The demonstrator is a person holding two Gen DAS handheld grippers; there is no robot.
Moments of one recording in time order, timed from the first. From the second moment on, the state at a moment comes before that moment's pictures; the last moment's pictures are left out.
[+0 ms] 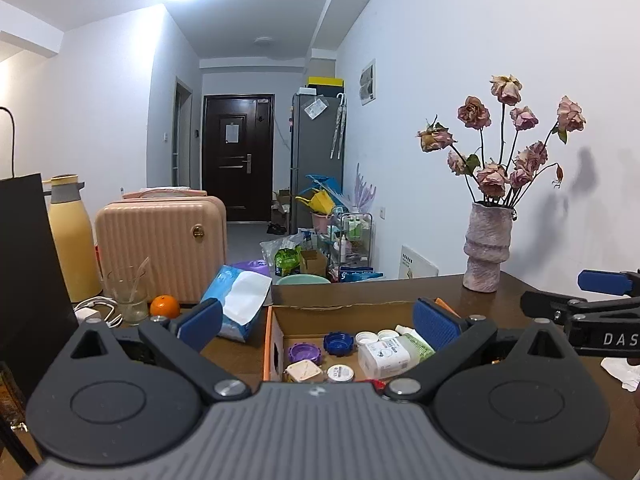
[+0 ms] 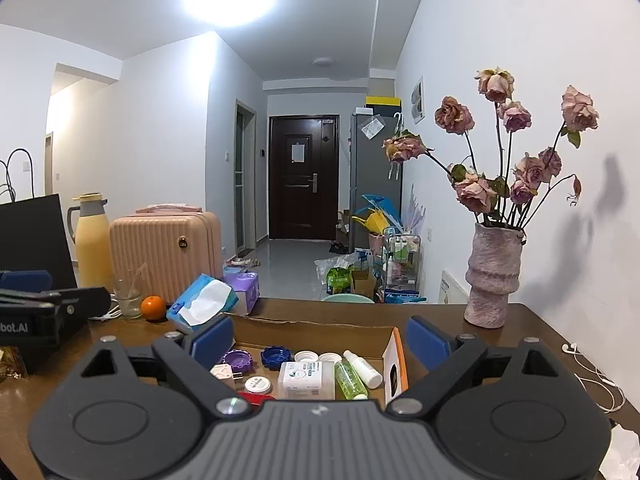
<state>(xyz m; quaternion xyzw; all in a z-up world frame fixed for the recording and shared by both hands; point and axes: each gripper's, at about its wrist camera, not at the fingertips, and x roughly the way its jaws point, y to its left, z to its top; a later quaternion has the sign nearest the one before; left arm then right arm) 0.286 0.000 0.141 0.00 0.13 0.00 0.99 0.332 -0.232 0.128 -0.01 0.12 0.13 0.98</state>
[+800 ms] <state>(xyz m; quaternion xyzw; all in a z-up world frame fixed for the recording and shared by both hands) 0.179 0.007 0.071 0.05 0.07 0.03 1.00 0.238 -0.209 0.064 -0.04 0.13 0.15 0.98</state>
